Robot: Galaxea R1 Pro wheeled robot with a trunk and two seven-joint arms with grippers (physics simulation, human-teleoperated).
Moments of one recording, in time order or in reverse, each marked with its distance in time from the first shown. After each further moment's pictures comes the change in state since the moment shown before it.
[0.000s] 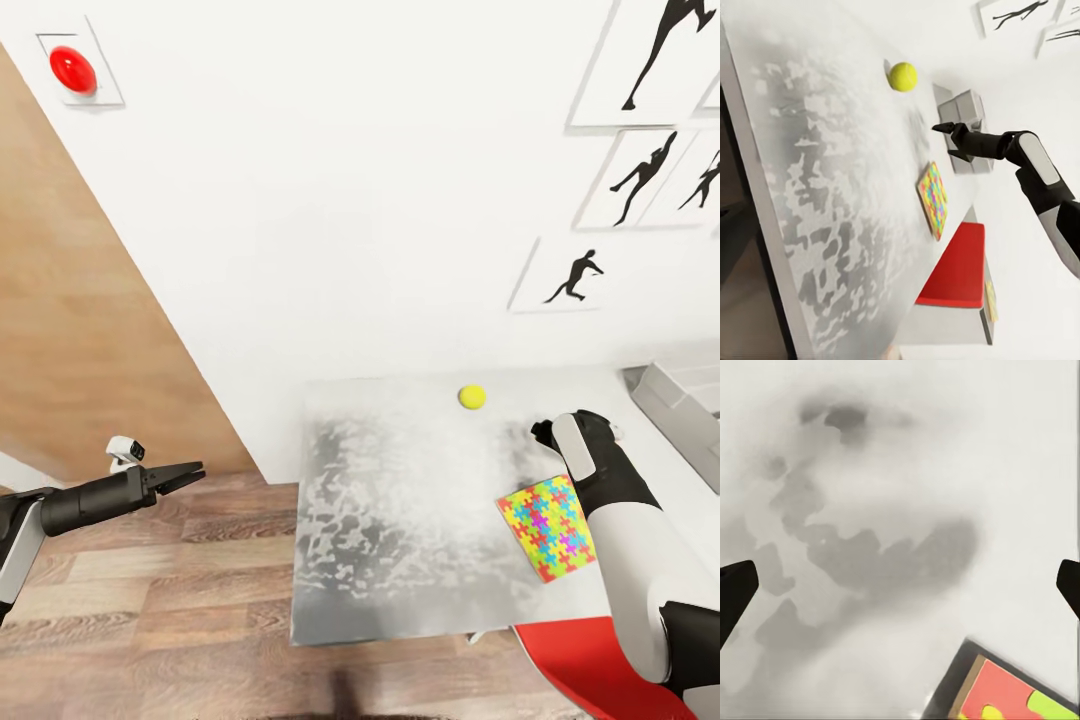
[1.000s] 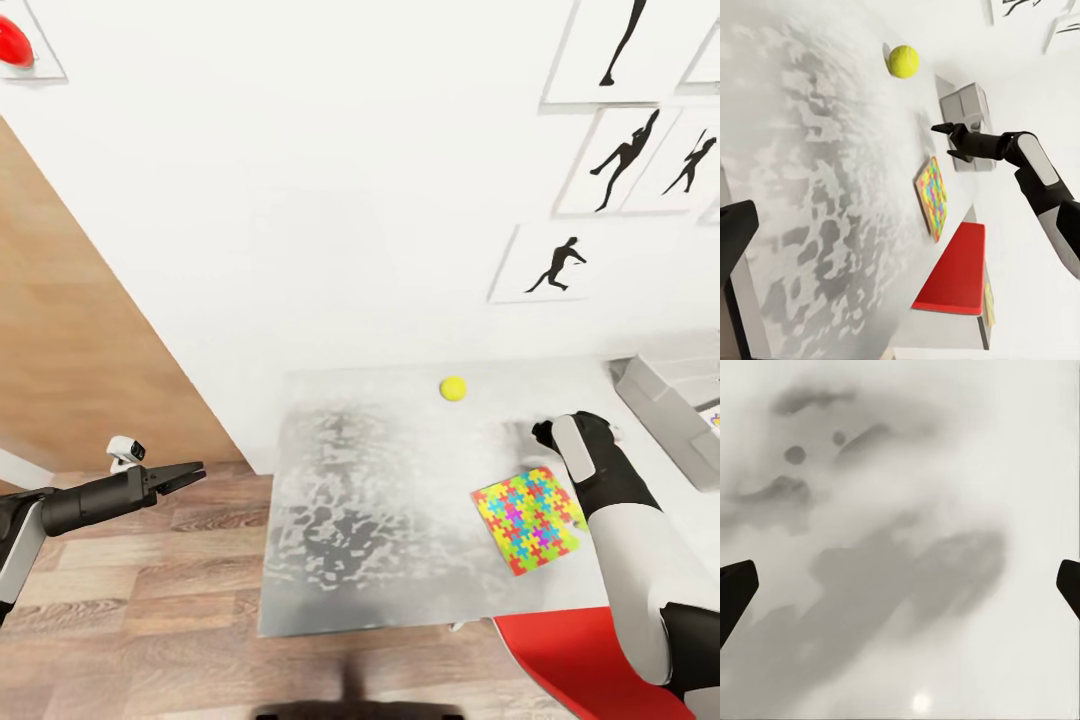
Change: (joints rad) left arm 0.000 -0.002 -0.001 0.000 0.000 -0.001 0.000; right arm 0.004 -0.002 0.005 0.001 0.003 -0.013 0.000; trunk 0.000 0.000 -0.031
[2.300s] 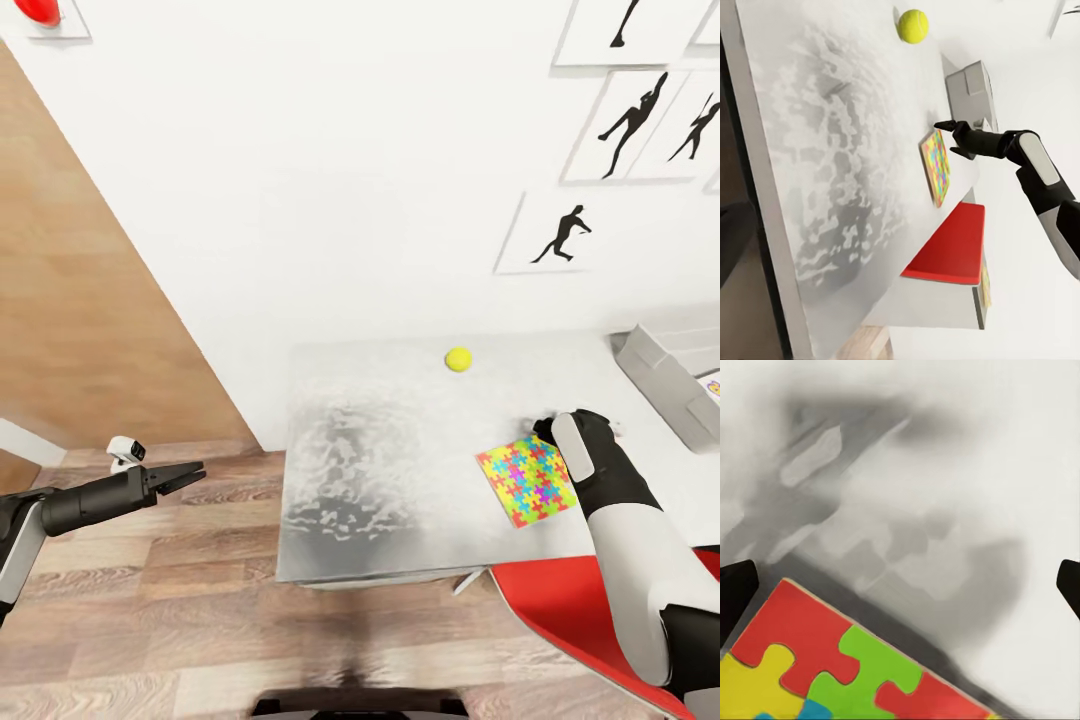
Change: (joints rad) left arm 0.000 0.000 -0.001 0.000 0.000 0.001 0.000; right arm 0.002 0.002 0.004 -0.021 0.025 -0.004 0.000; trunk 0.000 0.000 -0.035
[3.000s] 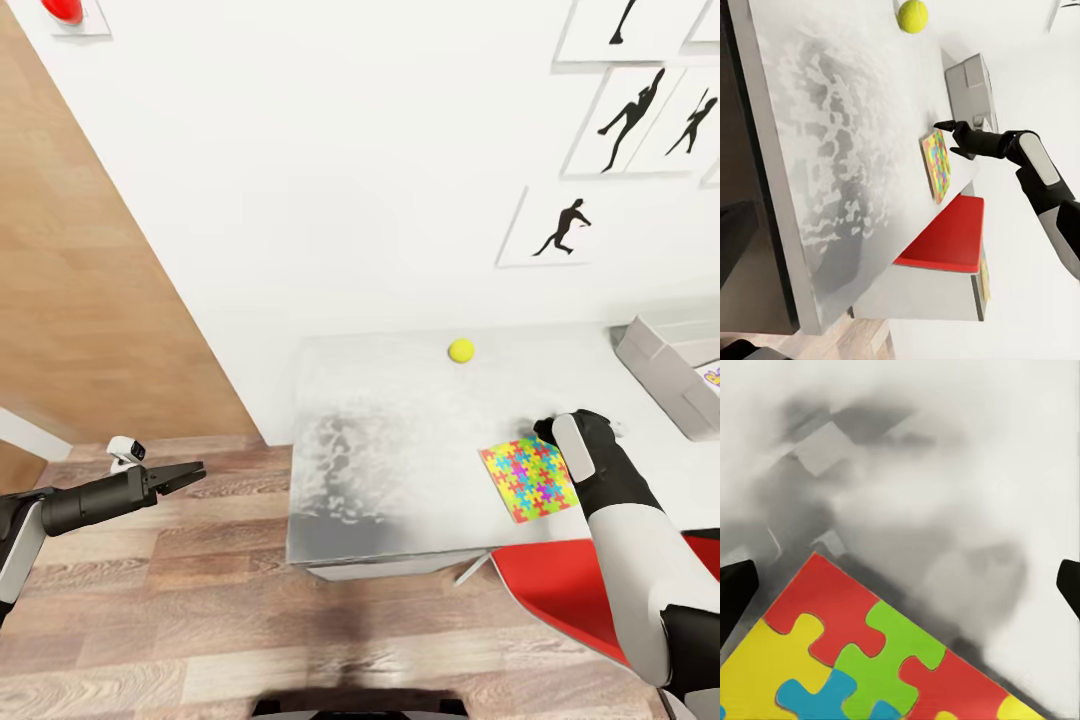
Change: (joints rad) left arm 0.000 0.000 0.000 -0.001 0.000 0.000 0.000; right arm 0.001 -0.001 -0.001 -0.001 -0.004 -0.002 0.000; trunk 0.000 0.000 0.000
